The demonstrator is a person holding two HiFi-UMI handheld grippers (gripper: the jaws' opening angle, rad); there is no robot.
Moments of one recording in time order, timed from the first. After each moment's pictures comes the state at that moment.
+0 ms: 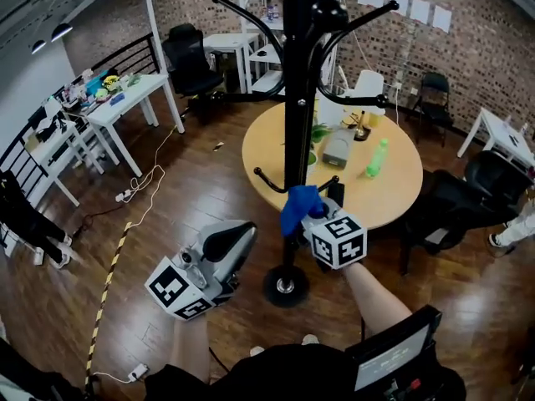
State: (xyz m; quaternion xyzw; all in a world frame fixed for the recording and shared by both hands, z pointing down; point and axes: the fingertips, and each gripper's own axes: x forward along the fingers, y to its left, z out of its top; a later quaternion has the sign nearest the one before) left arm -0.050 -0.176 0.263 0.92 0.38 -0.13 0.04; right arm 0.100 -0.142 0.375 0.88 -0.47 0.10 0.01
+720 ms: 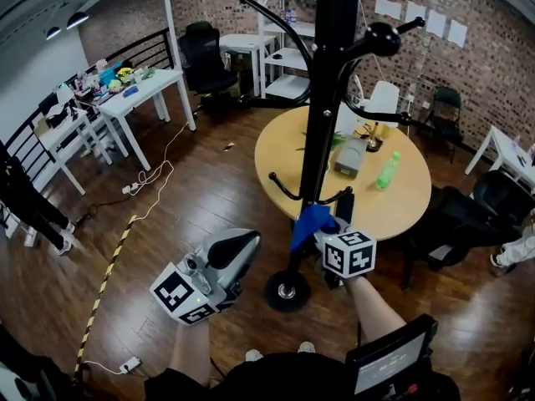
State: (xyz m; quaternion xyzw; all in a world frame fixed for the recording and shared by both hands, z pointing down) left arm -0.057 -0.192 0.275 0.93 0.35 -0.12 0.05; right arm 0.098 -0.133 0.420 0.87 -0.46 0.18 -0.02
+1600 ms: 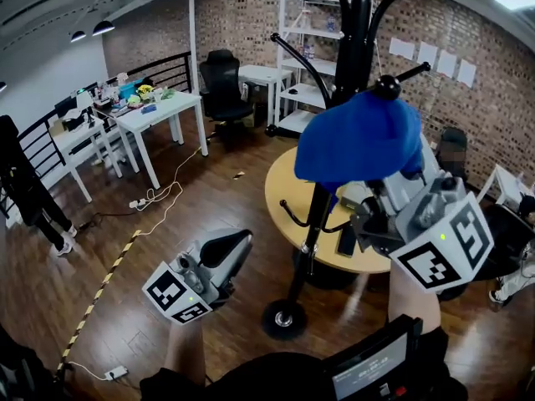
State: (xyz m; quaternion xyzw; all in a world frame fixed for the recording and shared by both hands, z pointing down) left arm -0.067 -0.226 0.233 0.93 0.31 -0.19 0.00; right arm -0.043 -0.117 0.001 0.77 -0.56 -0.31 -0.04
